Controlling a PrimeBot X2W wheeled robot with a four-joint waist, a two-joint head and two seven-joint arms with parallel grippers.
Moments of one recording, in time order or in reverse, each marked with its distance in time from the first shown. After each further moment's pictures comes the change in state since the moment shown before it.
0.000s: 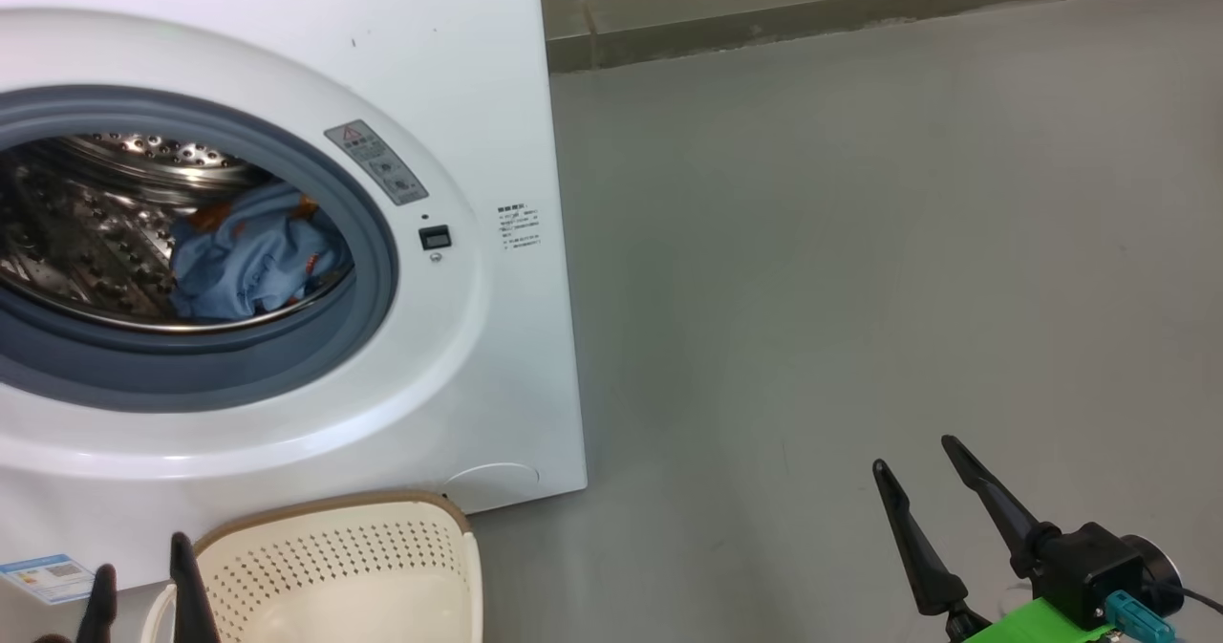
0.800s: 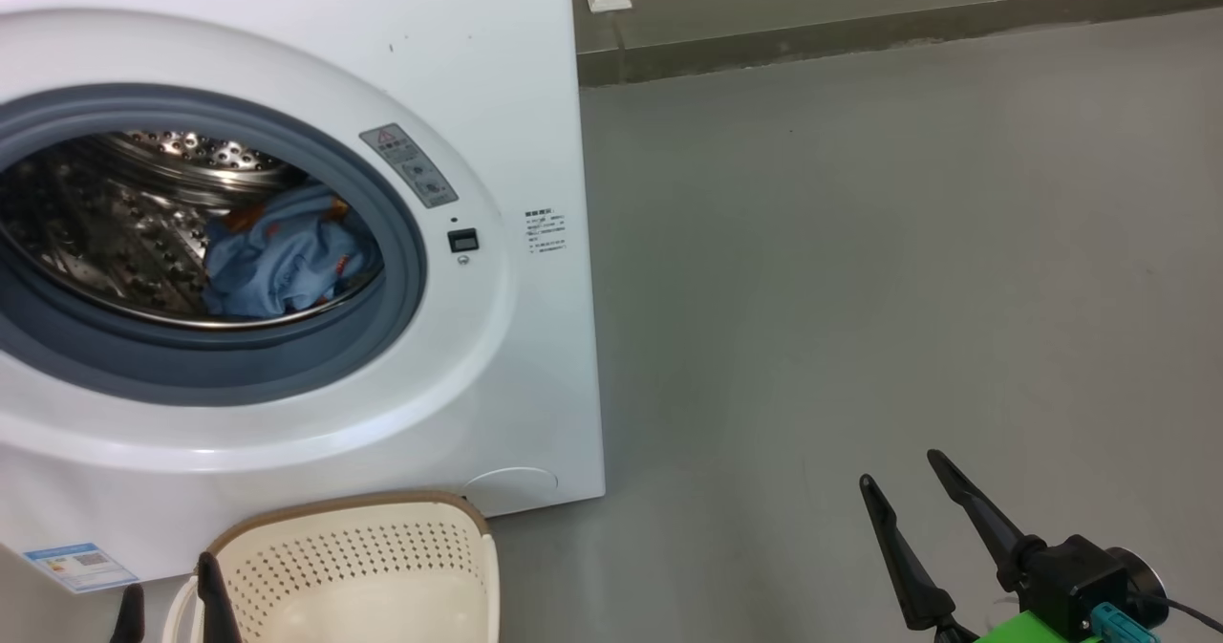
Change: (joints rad) left arm 0.059 -0.027 -0.032 -0.054 0.002 0.040 -0.009; right arm 0.015 0.010 0.018 0.005 0.000 0.000 -0.004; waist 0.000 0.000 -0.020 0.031
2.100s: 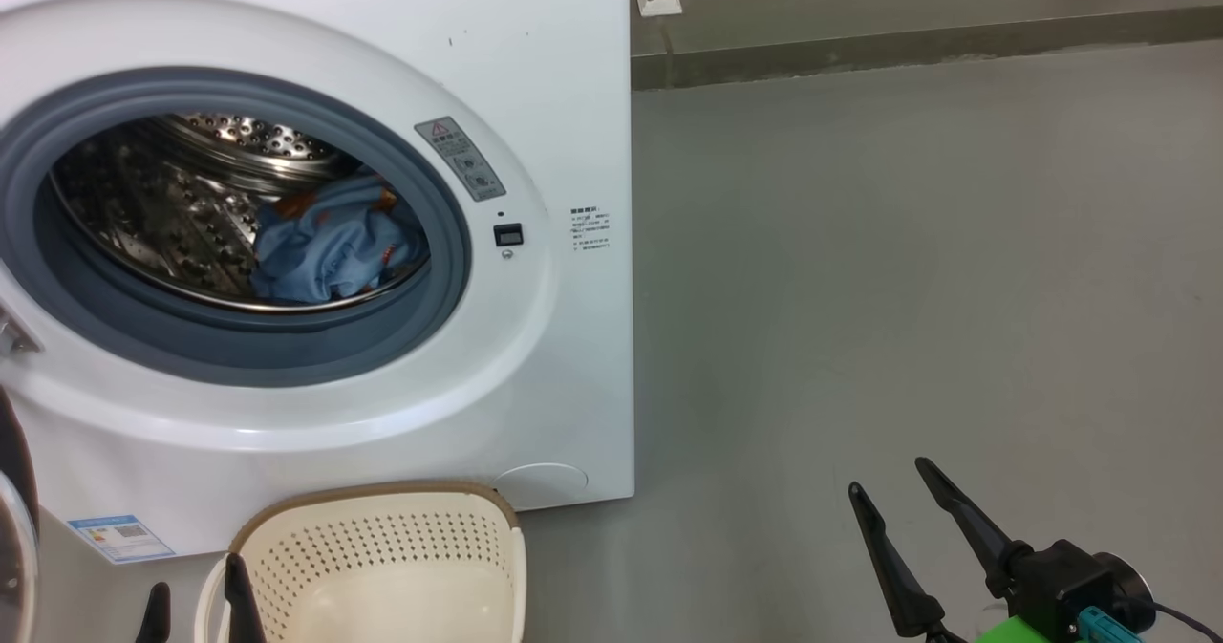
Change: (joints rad) left arm 0.018 -0.002 -0.046 -0.040 0.016 0.019 0.015; right arm 0.001 0.007 0.016 0.015 -0.003 0.000 -0.001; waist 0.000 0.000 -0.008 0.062
